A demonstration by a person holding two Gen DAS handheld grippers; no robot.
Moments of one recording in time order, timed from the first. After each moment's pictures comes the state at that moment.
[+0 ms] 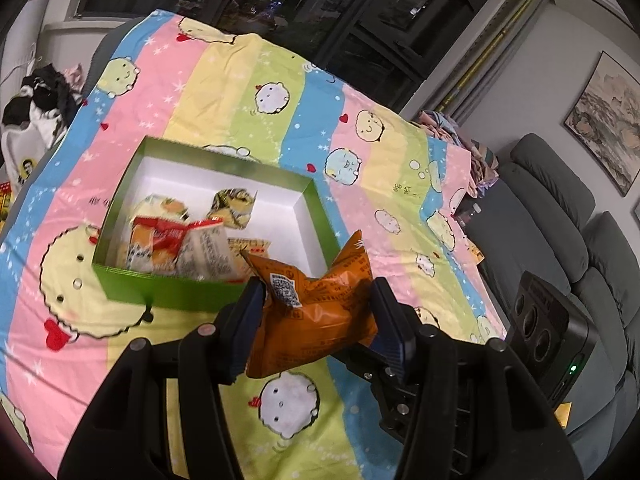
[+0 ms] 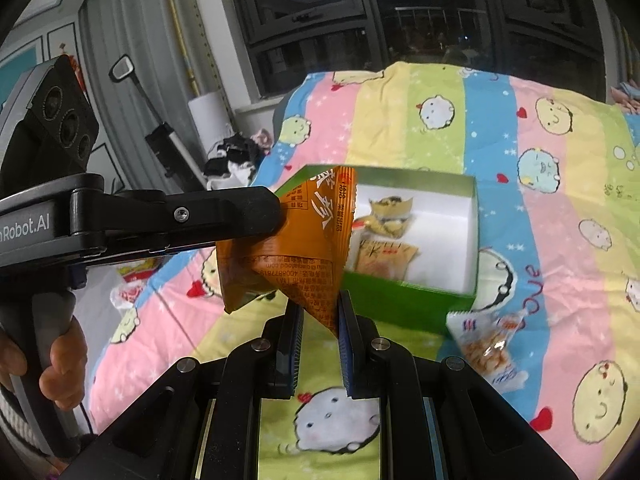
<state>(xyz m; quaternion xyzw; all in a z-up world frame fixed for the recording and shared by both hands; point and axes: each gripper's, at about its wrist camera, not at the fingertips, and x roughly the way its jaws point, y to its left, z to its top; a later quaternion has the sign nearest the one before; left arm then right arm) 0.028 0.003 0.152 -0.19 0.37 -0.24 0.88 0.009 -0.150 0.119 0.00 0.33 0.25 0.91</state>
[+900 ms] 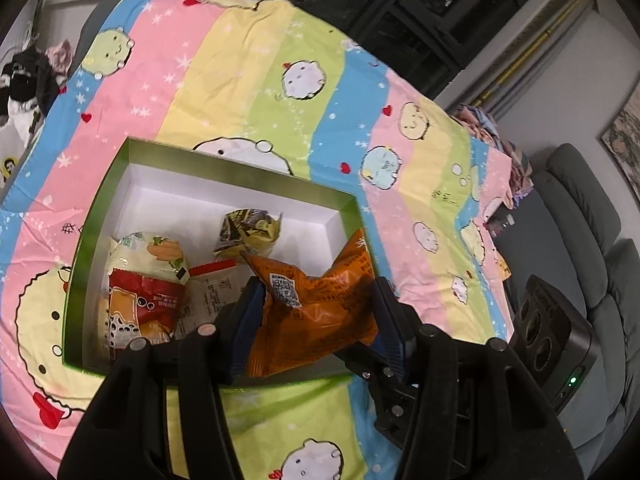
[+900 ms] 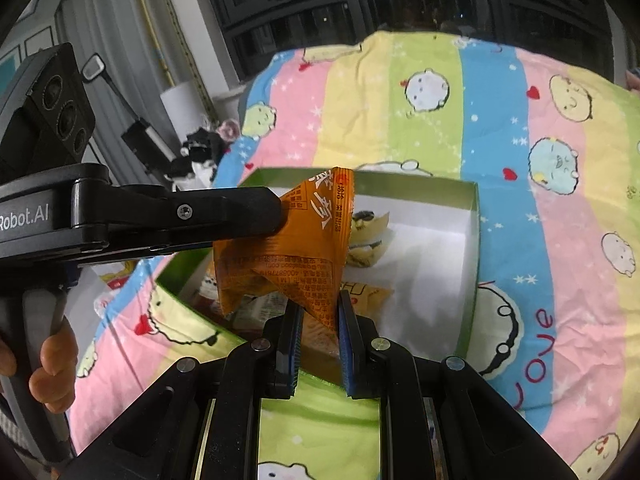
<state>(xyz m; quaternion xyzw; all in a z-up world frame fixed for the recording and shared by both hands) 0.136 -0.001 0.122 -0.20 0.43 -0.21 0.86 0.115 -0.153 0.097 0.00 0.38 0.25 0.89</state>
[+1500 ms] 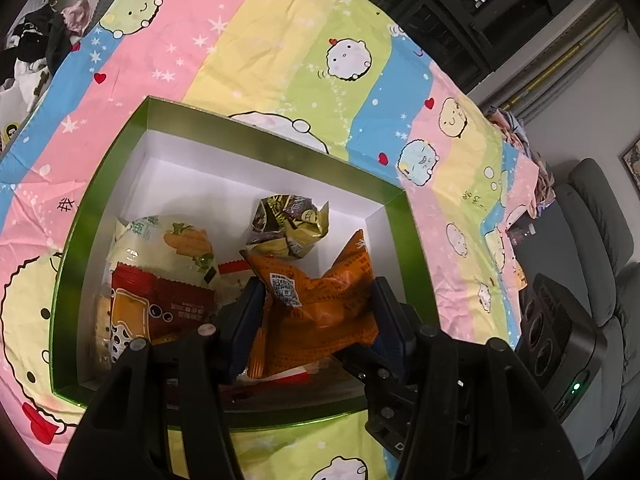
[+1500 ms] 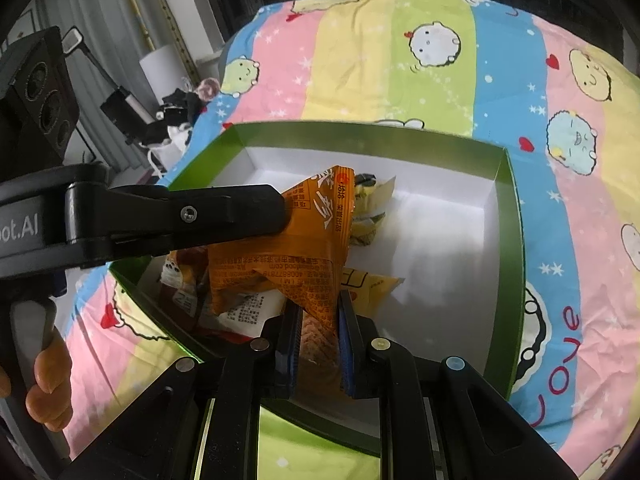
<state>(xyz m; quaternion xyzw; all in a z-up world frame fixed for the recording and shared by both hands) 0.161 0.010 0.087 -0.22 0.46 -0.18 0.84 0.150 -0.134 0.066 -0.02 0.44 0.23 0.87</state>
